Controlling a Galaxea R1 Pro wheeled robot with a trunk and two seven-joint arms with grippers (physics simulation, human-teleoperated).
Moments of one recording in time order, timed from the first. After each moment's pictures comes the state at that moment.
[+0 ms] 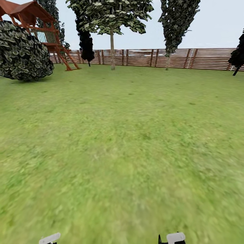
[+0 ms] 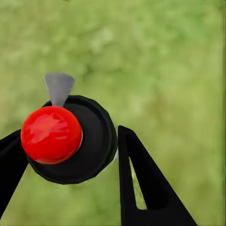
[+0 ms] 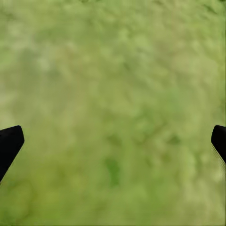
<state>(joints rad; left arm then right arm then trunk) -0.39 0.14 0.21 -0.01 0.08 -0.50 0.06 -0.37 0.04 -0.18 -0.03 0.53 -0.59 -0.41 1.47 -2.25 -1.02</state>
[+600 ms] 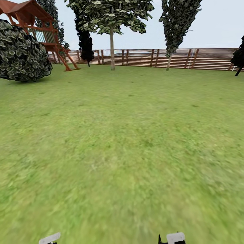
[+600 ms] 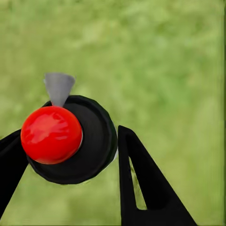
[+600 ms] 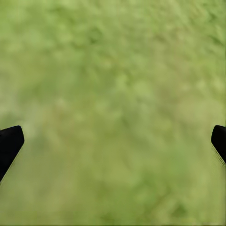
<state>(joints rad) -0.39 0.14 0.21 -0.01 0.08 -0.50 0.06 -0.37 0.04 -0.18 -0.03 0.53 -0.59 -0.41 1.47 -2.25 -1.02</state>
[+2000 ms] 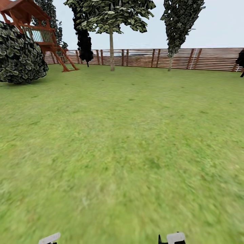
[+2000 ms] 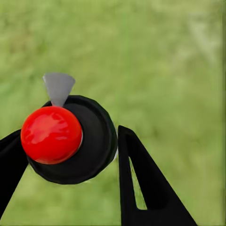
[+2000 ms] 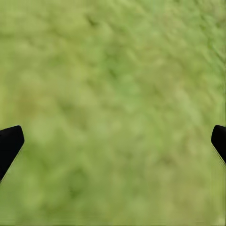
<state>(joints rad) -0.39 0.14 0.21 -0.01 0.08 -0.50 0.06 -0.37 0.04 -0.18 -0.03 0.53 -0.59 -0.41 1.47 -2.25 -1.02</state>
